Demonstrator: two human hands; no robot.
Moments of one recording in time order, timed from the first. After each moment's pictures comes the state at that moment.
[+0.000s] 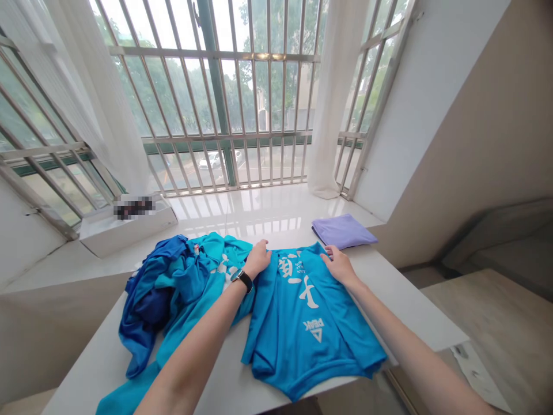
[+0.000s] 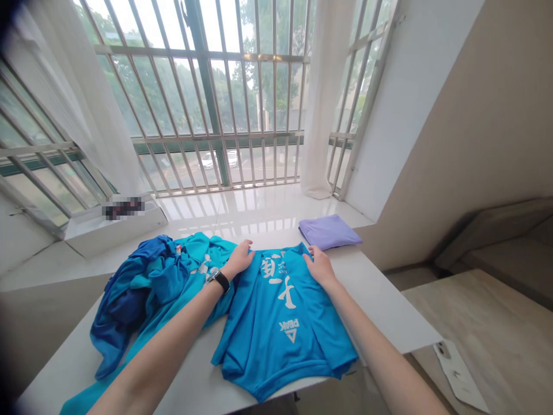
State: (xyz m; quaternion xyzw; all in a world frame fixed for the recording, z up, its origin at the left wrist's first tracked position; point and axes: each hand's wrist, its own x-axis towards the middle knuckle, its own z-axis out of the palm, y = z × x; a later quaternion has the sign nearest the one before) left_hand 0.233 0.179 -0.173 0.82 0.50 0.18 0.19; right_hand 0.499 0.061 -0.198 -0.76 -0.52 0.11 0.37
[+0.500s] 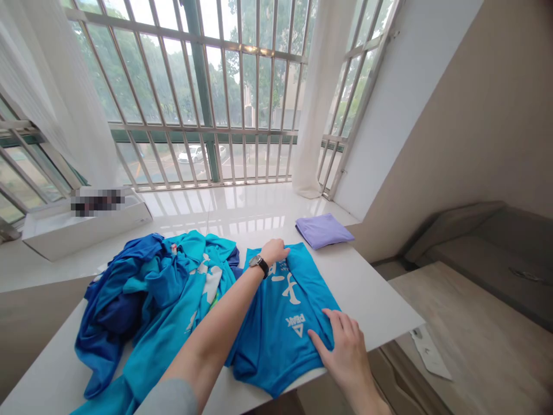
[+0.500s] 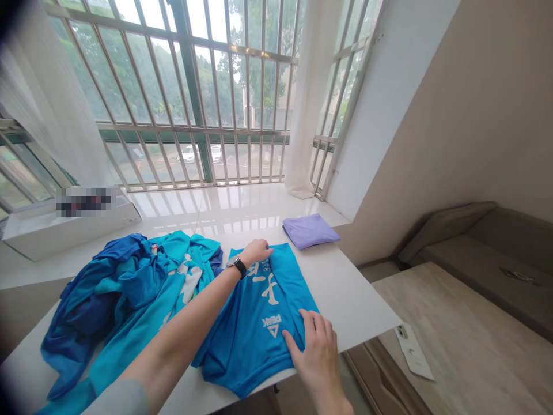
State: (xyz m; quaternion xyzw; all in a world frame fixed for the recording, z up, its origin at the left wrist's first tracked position) left_hand 0.334 0.168 -0.160 0.89 0.41 0.08 0.19; right_hand 0.410 -0.125 -0.229 -0.78 -0.54 -0.09 0.31
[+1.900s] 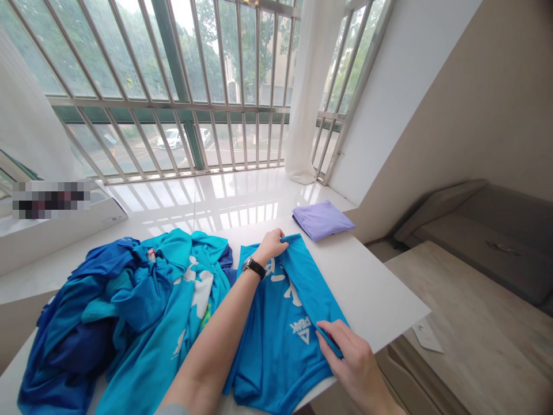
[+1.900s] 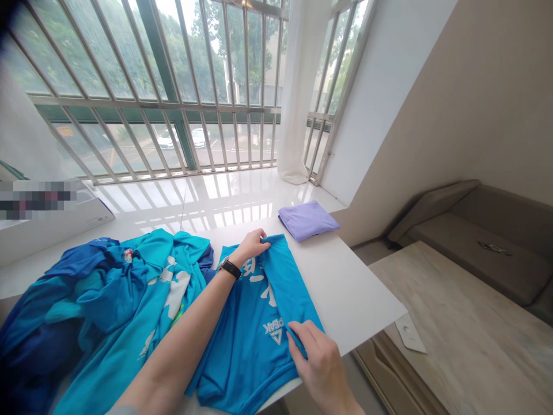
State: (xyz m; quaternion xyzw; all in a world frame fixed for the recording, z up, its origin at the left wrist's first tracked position) left_hand 0.335 0.184 -0.169 0.86 0.37 0.15 0.32; right_hand 0.395 -0.120 -0.195 -0.69 -0.65 -0.01 0.33
